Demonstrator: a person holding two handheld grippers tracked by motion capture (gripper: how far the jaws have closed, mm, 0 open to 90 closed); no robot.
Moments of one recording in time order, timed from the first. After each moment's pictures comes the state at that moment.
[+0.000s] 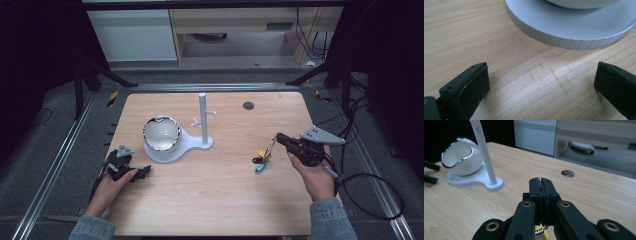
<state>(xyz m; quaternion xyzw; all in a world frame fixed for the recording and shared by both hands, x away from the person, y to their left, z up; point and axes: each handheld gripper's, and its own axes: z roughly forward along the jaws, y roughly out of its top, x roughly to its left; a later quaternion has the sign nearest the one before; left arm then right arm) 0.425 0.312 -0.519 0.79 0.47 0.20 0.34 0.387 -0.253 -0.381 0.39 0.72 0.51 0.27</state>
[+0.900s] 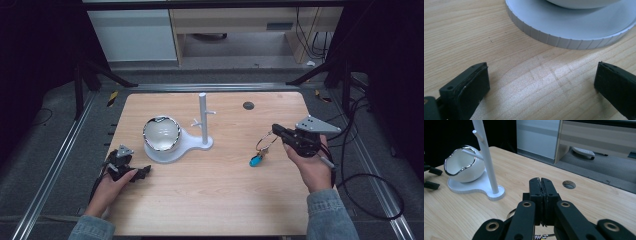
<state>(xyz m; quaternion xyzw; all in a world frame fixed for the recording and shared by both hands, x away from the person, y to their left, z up) 0.425 0.312 -0.519 0.79 0.47 0.20 0.34 0.399 -0.238 -0.357 0.37 0.73 0.50 0.28</state>
